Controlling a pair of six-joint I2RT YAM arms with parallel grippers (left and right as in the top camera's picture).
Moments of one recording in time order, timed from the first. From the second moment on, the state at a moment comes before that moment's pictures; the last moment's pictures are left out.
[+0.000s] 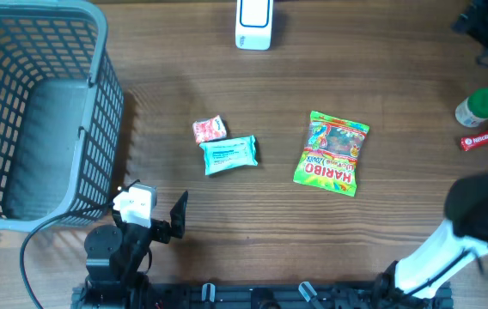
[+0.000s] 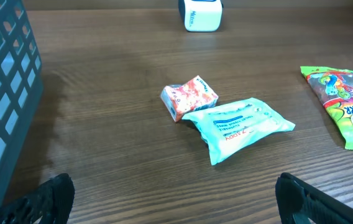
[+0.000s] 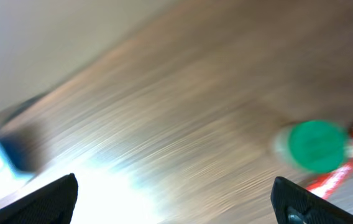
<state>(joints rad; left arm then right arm) -0.03 0.02 0.15 -0.53 0.25 0.00 -0.29 1.94 2.15 -1.15 -0.05 0.30</state>
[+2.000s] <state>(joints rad) -0.03 0.02 0.15 -0.53 0.25 0.00 0.36 2.10 1.59 -1.04 -0.99 0.01</state>
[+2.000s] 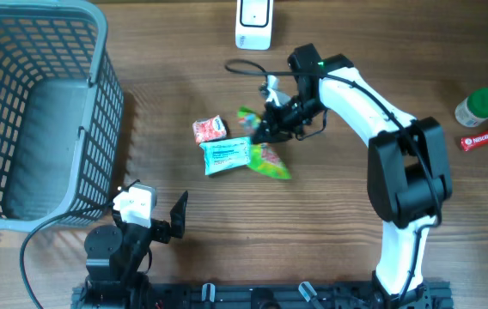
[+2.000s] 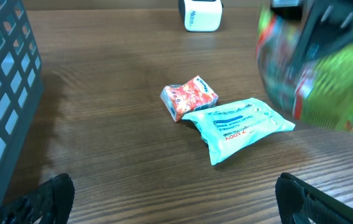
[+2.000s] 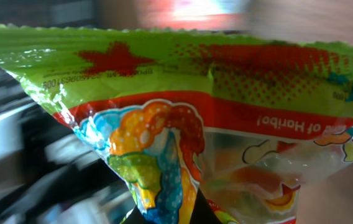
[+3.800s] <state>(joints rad) -0.03 0.02 0.15 -0.53 0.25 0.00 0.57 1.90 1.62 -0.47 -0.23 0.18</state>
